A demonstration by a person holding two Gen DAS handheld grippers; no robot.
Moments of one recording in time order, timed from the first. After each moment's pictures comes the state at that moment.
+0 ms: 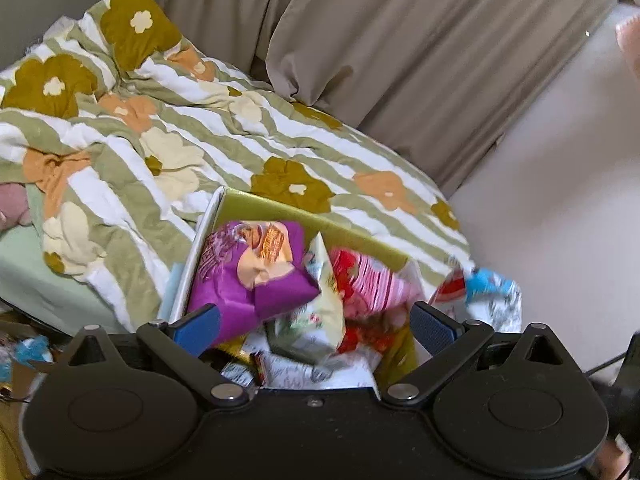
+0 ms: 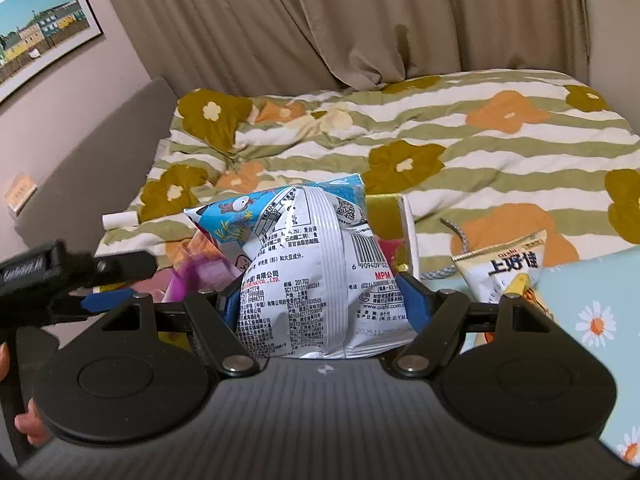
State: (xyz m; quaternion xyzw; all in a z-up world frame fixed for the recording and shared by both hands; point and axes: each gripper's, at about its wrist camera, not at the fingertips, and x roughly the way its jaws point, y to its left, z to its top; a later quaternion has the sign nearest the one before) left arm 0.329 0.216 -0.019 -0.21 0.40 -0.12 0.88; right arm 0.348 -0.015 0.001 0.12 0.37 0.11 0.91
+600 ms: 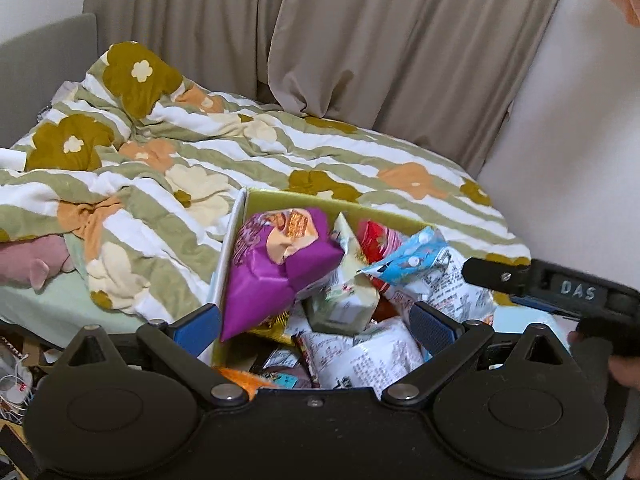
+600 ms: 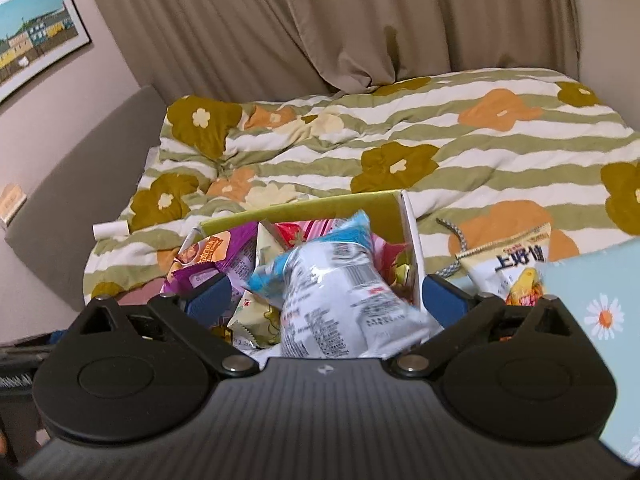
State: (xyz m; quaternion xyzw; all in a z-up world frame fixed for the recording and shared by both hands) left arm 0.297 0.197 -0.026 -0.10 0.38 -0.09 0.91; right arm 0.349 -0.010 -0.013 0.14 0.36 0.09 0.92
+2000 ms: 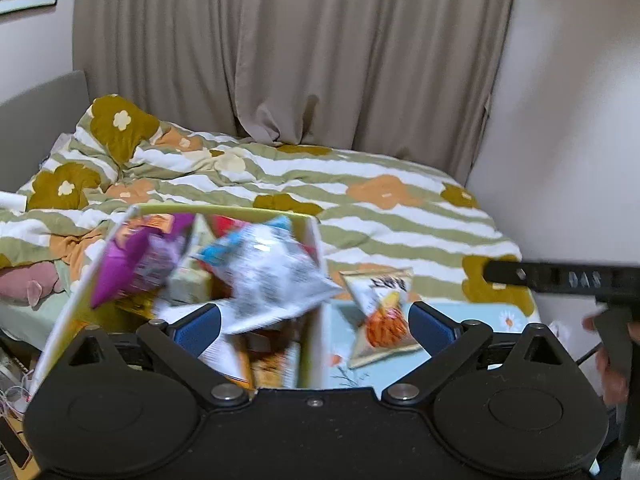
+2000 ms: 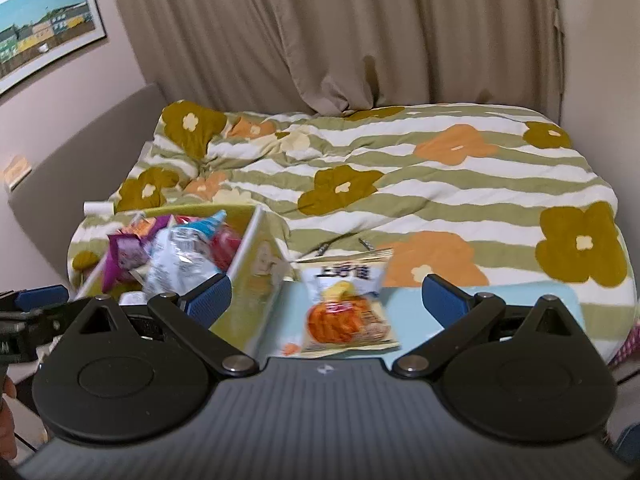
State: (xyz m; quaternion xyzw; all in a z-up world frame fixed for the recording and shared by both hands) left arm 0.235 -0.001 -0.005 -0.04 0.33 -0.06 0.94; right arm 0.303 -0.194 0.010 0.07 0.34 0.12 0.93
